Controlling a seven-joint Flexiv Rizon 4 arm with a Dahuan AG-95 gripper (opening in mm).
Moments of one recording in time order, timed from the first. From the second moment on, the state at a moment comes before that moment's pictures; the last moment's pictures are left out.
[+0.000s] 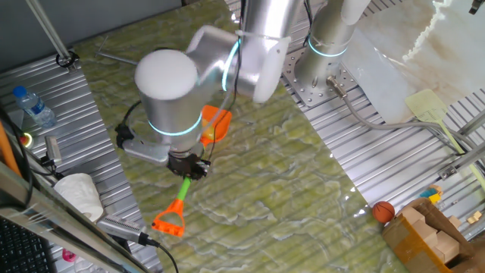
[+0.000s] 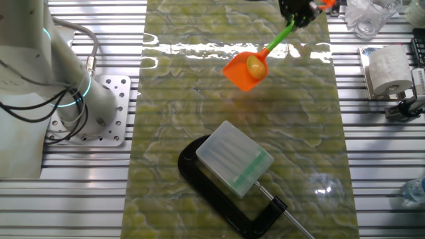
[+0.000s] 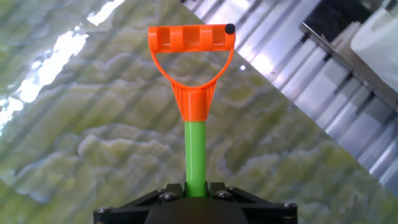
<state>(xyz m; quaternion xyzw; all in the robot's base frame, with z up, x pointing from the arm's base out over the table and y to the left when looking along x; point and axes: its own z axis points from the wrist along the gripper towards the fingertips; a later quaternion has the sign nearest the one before) 0.577 0.206 0.124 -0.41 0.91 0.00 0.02</state>
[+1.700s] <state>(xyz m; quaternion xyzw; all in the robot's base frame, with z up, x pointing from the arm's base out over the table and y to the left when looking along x) 0.552 0.278 0.123 -0.59 0.80 0.06 0.05</state>
